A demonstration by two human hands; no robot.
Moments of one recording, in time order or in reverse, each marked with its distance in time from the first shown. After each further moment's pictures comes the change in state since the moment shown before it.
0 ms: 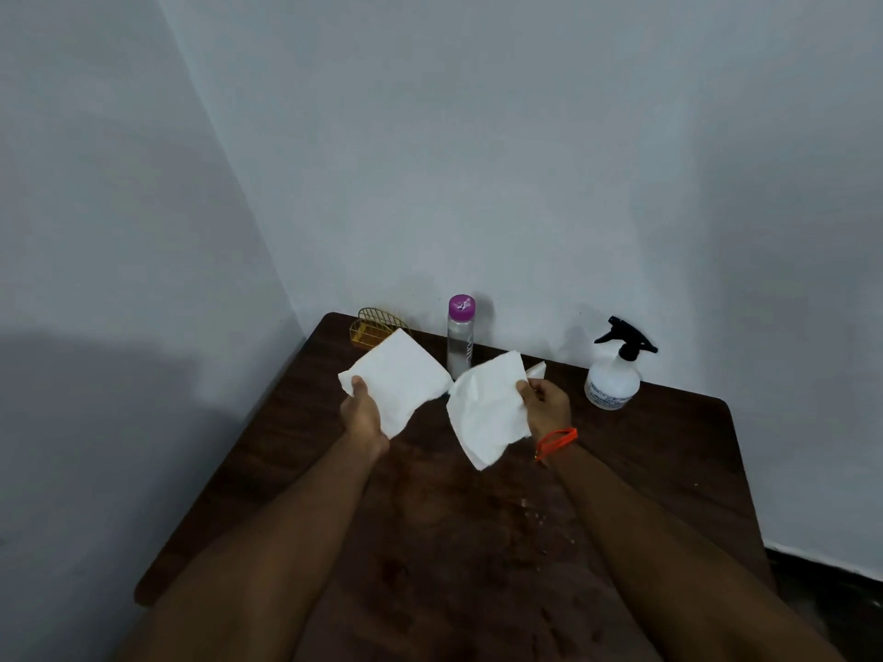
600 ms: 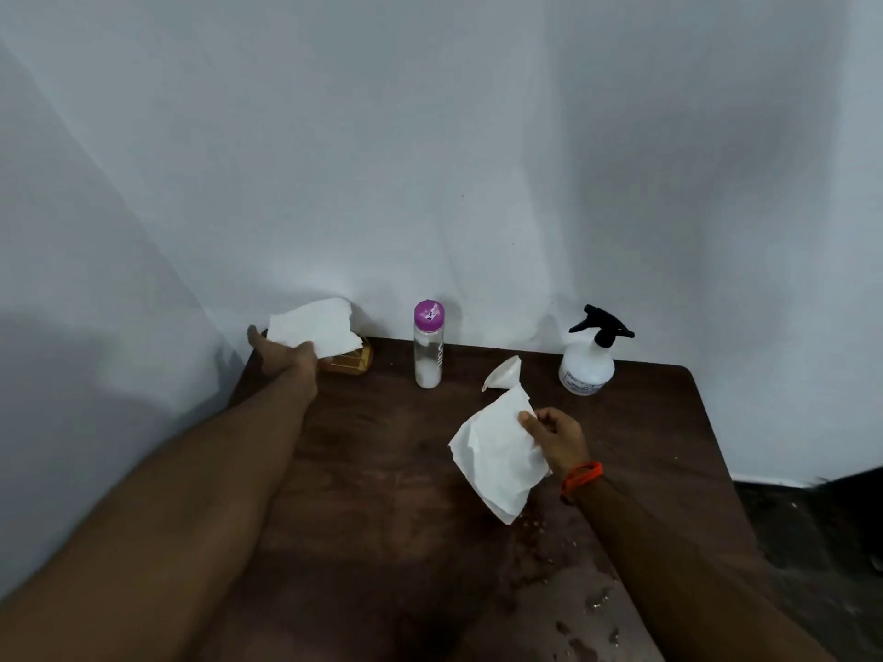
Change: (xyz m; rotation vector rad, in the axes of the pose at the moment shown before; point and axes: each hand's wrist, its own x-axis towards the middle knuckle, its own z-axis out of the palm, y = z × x) left_hand 0.128 0.095 0.055 0.397 0.198 0.351; right_hand 0.003 0.043 -0.028 -0.028 0.014 0.154
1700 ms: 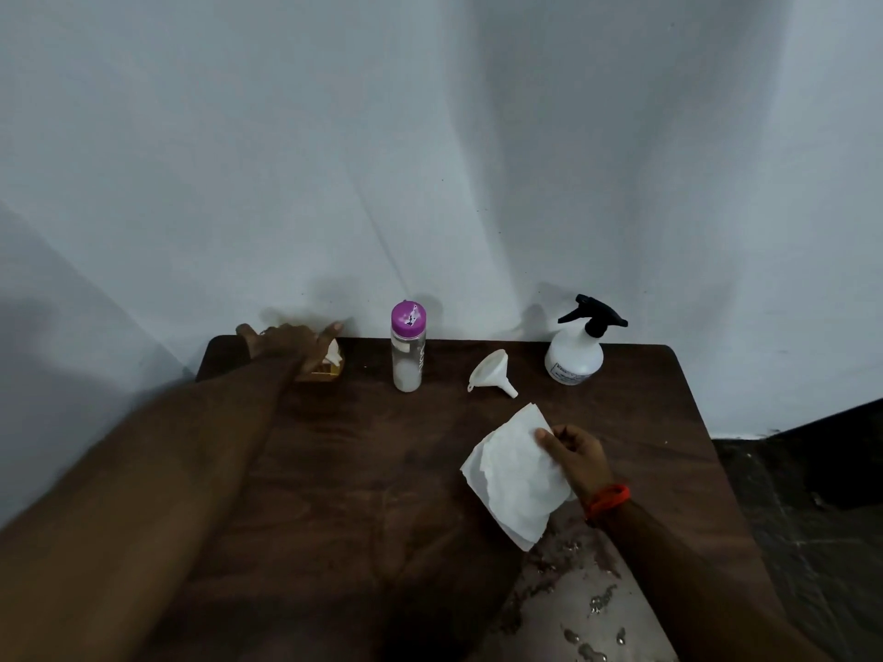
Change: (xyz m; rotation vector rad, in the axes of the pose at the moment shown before) left_hand 0.061 0.009 0.065 1.567 -0.460 0.561; right_hand -0.001 0.029 -0.023 -0.011 0.041 0.100
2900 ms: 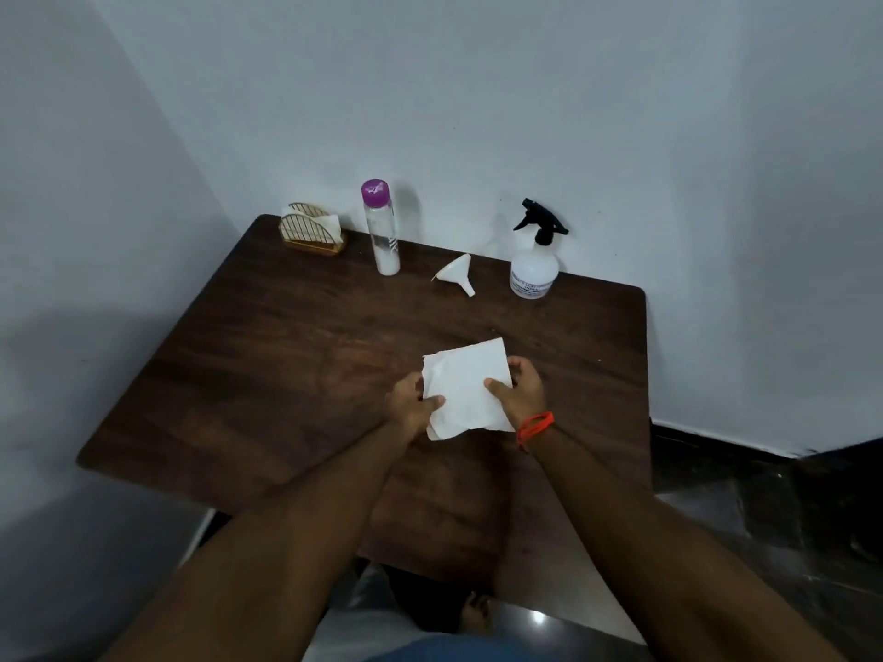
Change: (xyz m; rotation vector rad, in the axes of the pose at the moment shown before) left_hand -0.332 0.213 0.197 -1.209 0.033 0.010; right_hand -0.076 0.059 -0.092 -0.068 -0.171 -0.181
